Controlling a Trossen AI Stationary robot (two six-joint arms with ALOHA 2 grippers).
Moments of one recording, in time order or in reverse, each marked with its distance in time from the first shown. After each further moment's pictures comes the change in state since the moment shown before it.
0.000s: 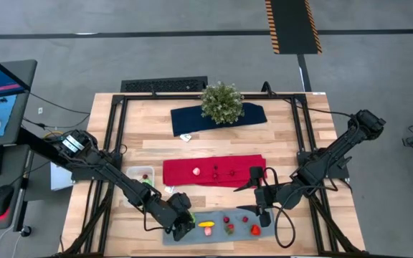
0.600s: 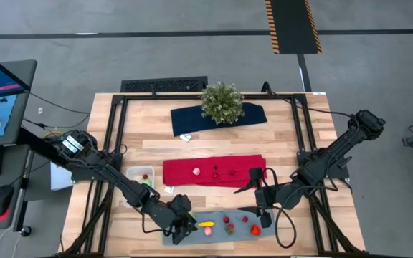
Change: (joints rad) left arm -0.020 0.000 0.000 0.080 -0.045 0.111; right arm 0.000 0.000 0.000 -0.001 -0.029 0.000
